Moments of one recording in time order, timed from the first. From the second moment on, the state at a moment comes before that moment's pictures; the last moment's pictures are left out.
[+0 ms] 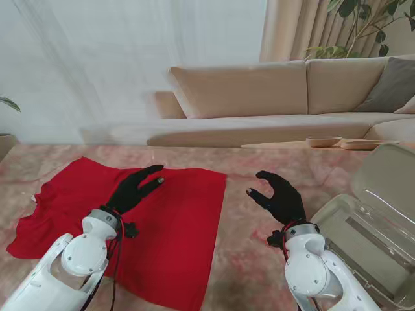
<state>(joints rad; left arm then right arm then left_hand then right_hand) 1.64 -1.15 -1.28 -1.65 0.32 -0.09 0.06 -1.77 -1.17 1.29 -1.76 -0.53 0.10 -0.30 0.81 0.03 -0.03 -0.05 0.46 0.10 0.12 0.30 0.46 0.25 0.11 0.27 0.21 0.32 0.15 0.36 -0.07 0.35 0.49 0.53 0.53 -0.34 0.52 0.00 0.51 0.13 0.25 0.61 0.50 0.28 0.16 0.40 0.47 0.29 0.13 0.38 0.20 0.36 0.74 0.64</state>
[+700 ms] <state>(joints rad) 1.61 -1.15 -1.27 -1.62 0.29 -0.09 0.05 -1.76 -1.17 1.28 -1.76 -0.52 0.12 -0.27 0.81 0.03 -0.03 -0.05 0.46 0.10 0.12 0.30 0.46 0.25 0.11 0.27 0.21 0.32 0.15 0.36 -0.07 0.35 0.49 0.53 0.53 -0.34 0.52 0.00 0.51 0.13 0.25 0.61 0.50 0.28 0.16 0.40 0.47 0.29 0.13 0.38 0.20 0.36 0.74 0.64</state>
